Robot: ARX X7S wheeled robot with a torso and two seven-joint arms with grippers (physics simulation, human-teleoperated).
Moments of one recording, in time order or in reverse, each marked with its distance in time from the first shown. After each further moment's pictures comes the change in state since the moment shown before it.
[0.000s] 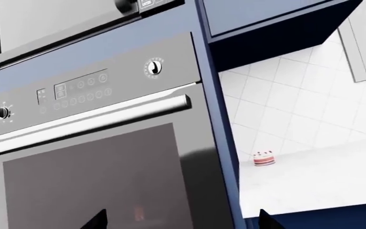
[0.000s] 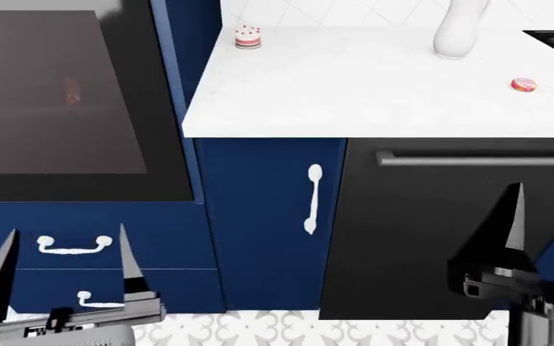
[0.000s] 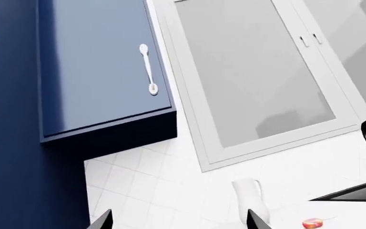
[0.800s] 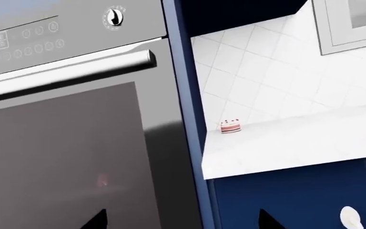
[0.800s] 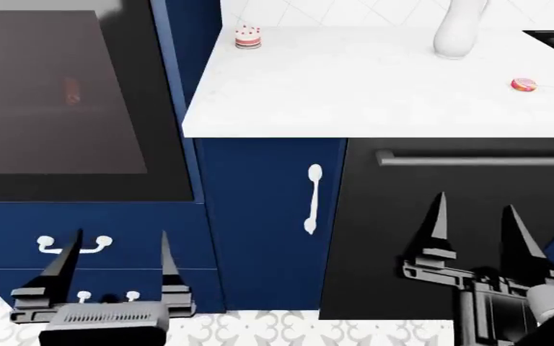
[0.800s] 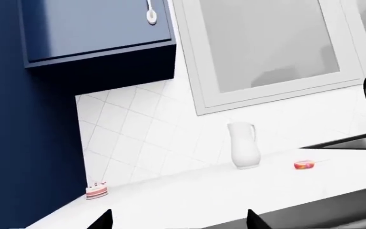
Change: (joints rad) left arm -0.094 0.040 0.049 -0.174 -0.045 -0.023 0.088; right arm 0.077 -0.045 -0.062 0.145 -0.119 0.154 0.003
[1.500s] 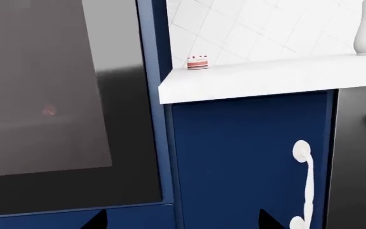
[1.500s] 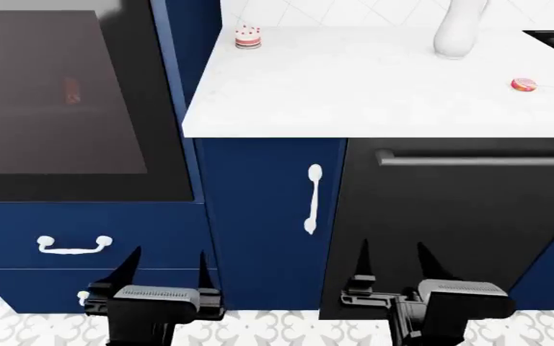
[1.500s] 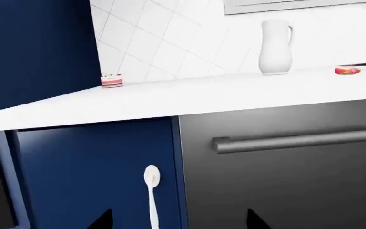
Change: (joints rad) left arm -0.122 0.074 0.020 -0.338 -0.079 0.003 0.115; right arm 0.029 -0.062 -0.101 0.277 -0.153 0.101 -0.063
